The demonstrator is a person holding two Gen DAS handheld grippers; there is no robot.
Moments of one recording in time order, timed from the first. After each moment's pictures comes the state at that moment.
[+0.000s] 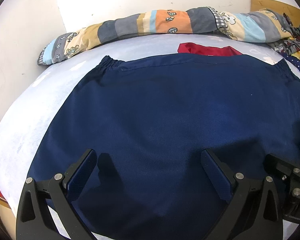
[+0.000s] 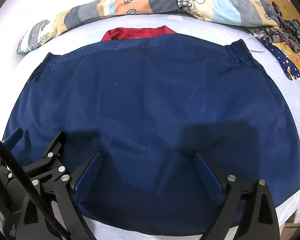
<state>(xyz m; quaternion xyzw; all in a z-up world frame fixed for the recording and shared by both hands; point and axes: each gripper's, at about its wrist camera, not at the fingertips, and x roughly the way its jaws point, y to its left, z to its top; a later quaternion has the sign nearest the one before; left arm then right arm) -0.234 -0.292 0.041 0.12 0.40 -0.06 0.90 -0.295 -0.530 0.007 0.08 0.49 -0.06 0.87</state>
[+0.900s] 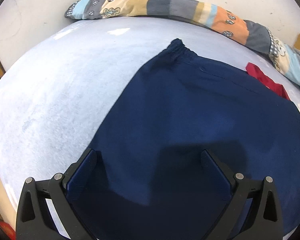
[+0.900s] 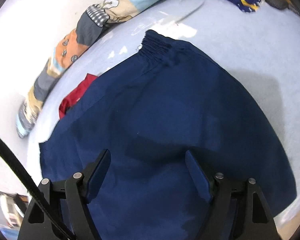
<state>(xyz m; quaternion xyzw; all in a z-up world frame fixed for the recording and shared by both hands) -0.168 -0.200 0.048 -0.02 0.48 0.03 0.88 -0.290 -0.688 0.022 0.36 0.44 -0.11 0.81</state>
